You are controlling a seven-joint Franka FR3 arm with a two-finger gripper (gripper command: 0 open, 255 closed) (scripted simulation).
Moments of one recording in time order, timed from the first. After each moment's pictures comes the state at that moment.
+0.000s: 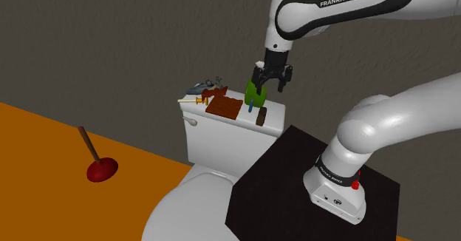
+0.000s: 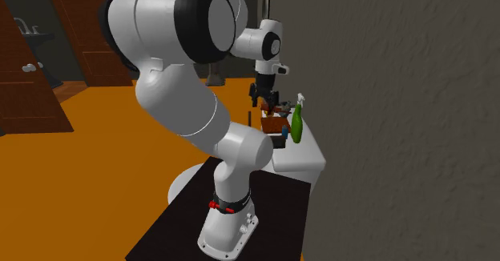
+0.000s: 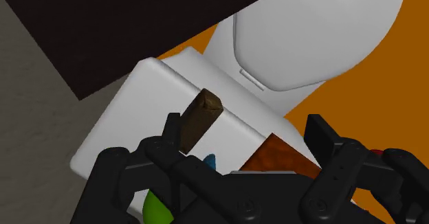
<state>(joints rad) -0.14 -0.66 0.11 -2.66 0.11 1.89 0.42</state>
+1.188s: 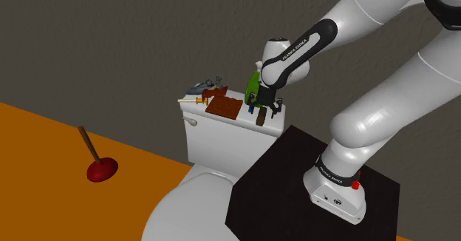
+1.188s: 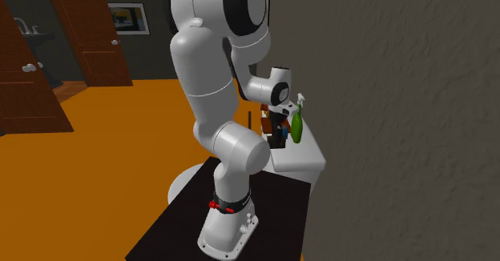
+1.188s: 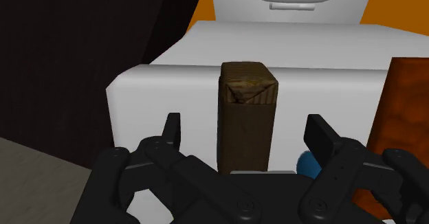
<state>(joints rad) -0.37 -0.26 0.23 -2.83 0.08 2.53 0.94</state>
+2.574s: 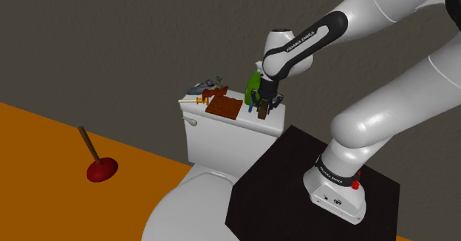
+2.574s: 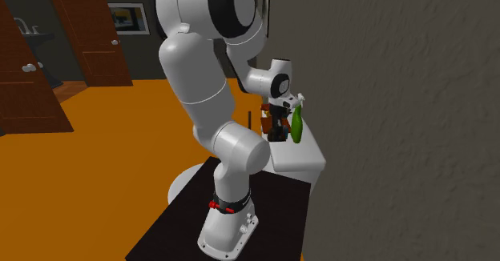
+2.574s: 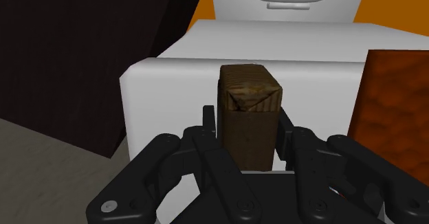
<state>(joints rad) -0.36 -0.36 0.22 -2.81 0.09 2.42 0.93</state>
